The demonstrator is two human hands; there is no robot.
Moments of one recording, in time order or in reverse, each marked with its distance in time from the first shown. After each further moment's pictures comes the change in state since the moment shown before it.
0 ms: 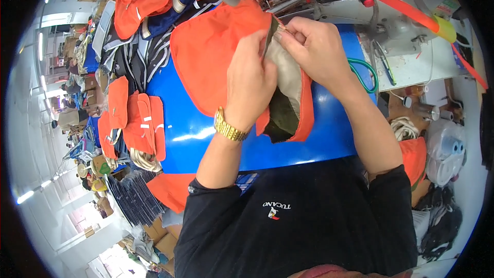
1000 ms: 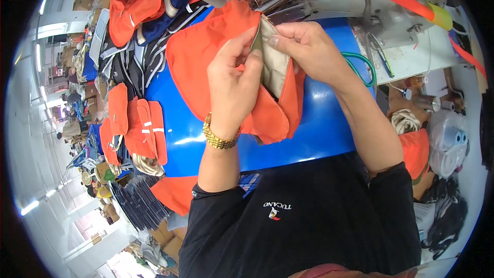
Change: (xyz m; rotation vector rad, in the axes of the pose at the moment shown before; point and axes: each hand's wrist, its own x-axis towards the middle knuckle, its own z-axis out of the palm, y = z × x) left_hand 0.003 0.010 -0.020 -0.439 -0.082 -0.300; right_hand -0.007 0.001 -0.006 0.626 -0.320 0.336
